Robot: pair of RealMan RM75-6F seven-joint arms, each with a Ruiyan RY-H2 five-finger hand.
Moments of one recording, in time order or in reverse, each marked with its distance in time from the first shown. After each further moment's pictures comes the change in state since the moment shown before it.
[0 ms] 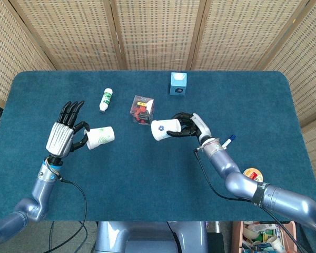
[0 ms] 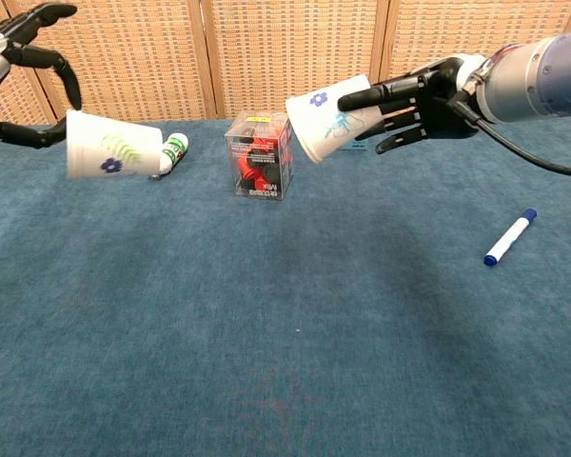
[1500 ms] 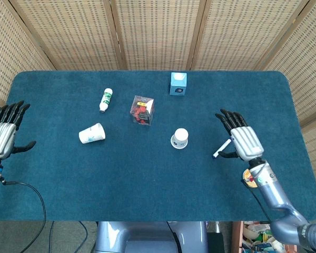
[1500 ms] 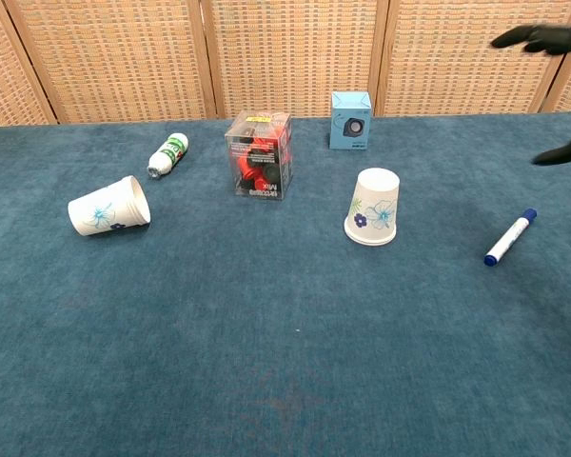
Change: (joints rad) left arm 0.191 0.660 0.027 -0.711 -0.273 -0.271 0.240; right arm -0.323 0.187 -0.385 -0.041 -0.968 0.636 -0.340
